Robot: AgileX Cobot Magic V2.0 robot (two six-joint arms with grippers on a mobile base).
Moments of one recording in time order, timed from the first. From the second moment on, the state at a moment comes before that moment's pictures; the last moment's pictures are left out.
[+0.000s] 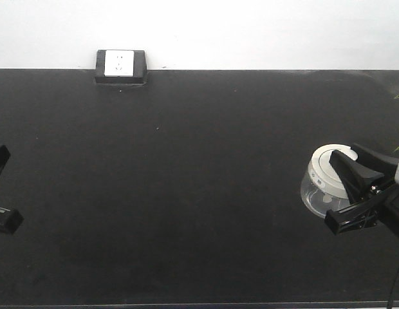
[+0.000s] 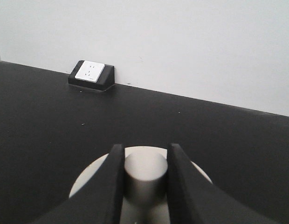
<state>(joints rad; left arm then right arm) -0.02 0.83 -0.27 0.47 -0.57 -0.43 0.22 0.88 -0.34 -0.33 -0.38 0.19</state>
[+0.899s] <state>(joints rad) -0.02 0.83 -0.27 0.47 -0.57 -0.43 0.22 0.88 -0.34 -0.33 -0.38 0.19</state>
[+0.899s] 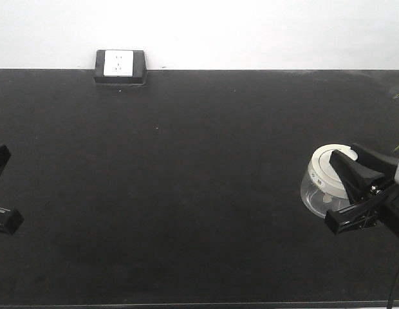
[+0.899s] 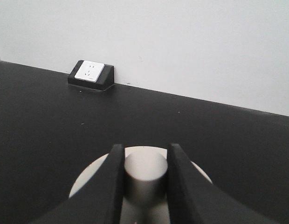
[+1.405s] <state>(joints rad) -0.02 0.83 -0.27 0.47 -0.57 -0.43 0.22 0.89 -0.34 -0.33 -0.41 0.19</state>
